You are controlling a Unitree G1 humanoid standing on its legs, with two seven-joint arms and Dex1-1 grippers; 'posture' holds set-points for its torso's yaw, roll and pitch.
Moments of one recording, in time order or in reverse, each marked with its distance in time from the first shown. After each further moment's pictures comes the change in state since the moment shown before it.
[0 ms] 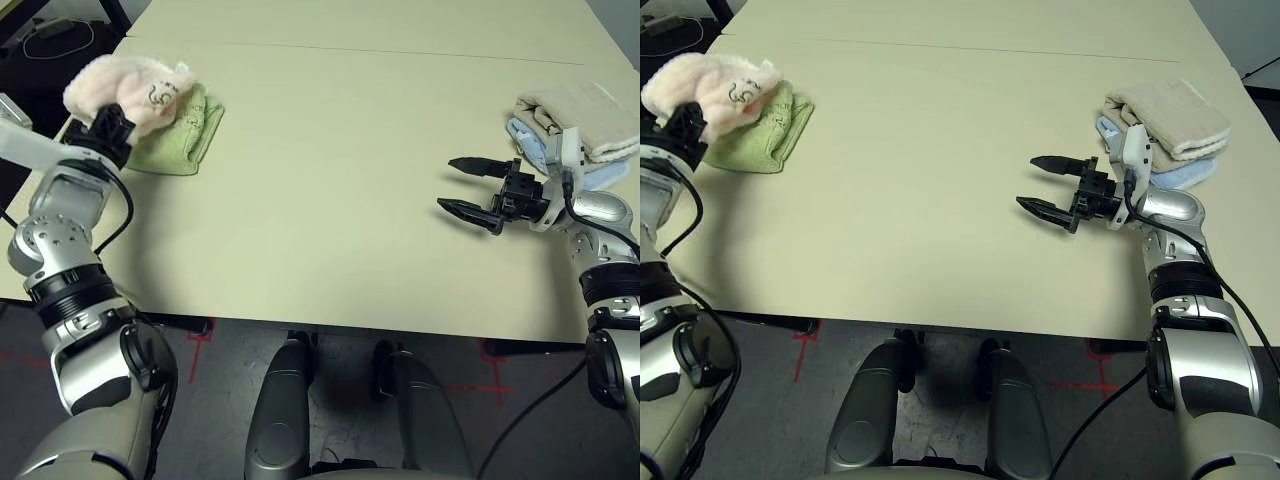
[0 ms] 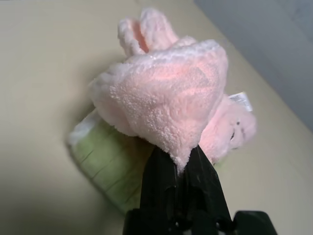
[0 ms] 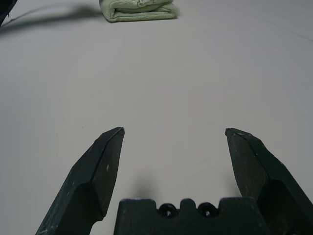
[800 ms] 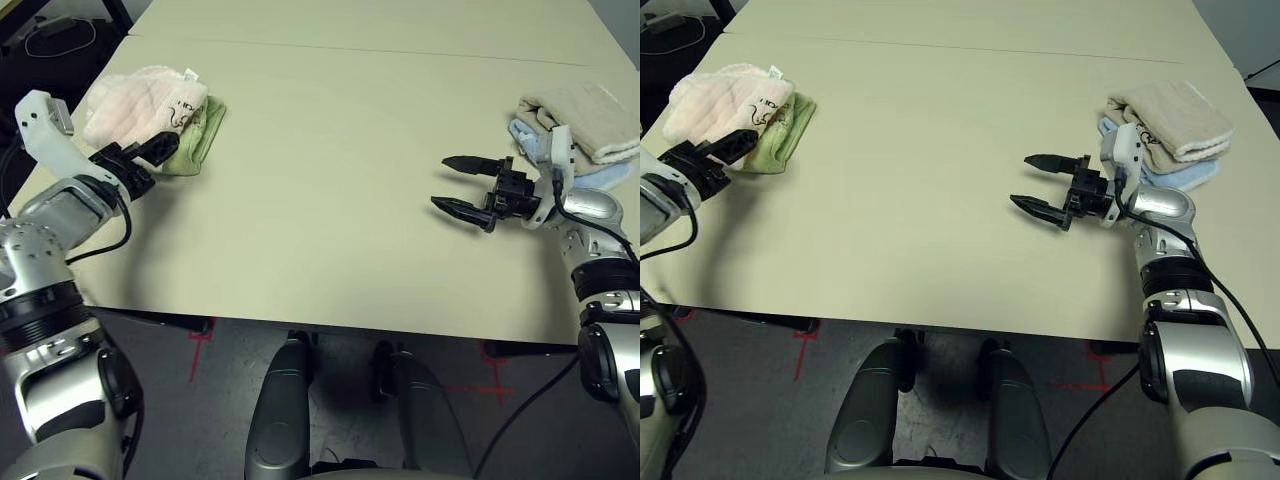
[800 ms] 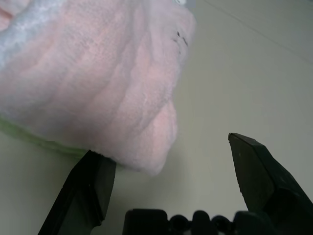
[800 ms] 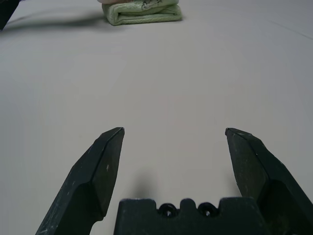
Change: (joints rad) left arm 0.050 0.218 -0.153 -0.286 -0.132 0.542 -0.159; right arm -0.036 0.039 0.003 0.044 -0.028 -0.018 -0.004
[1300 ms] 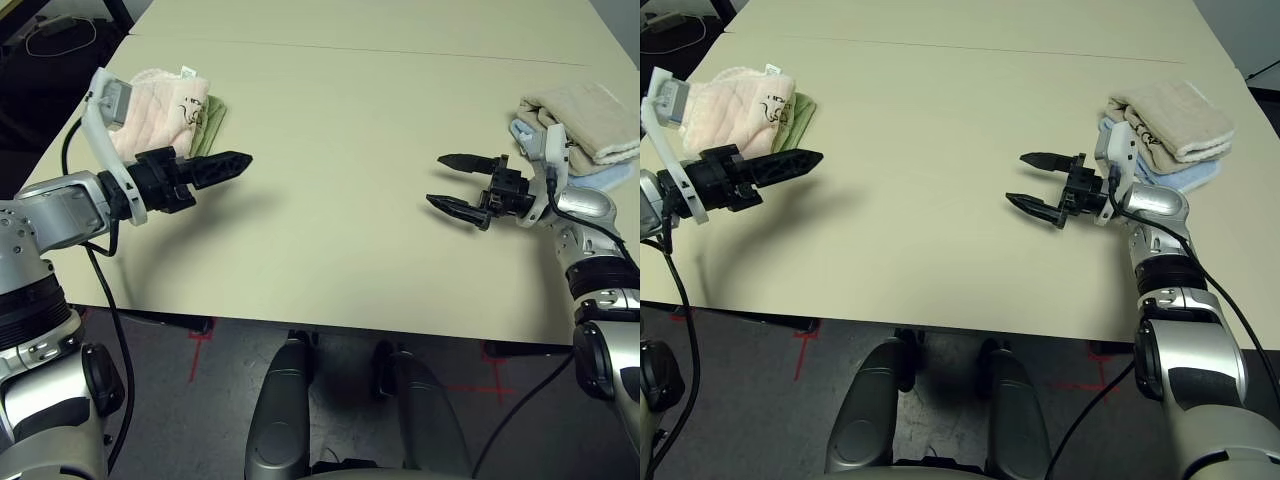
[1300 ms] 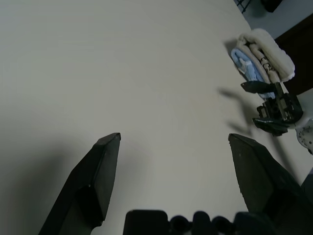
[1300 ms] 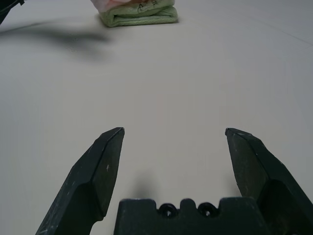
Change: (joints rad) left arm -0.066 -0.023 -0.099 -0.120 -0.135 0.132 -0.145; right arm -0.011 0.005 -0.001 0.007 -0.004 -0.004 -0.018
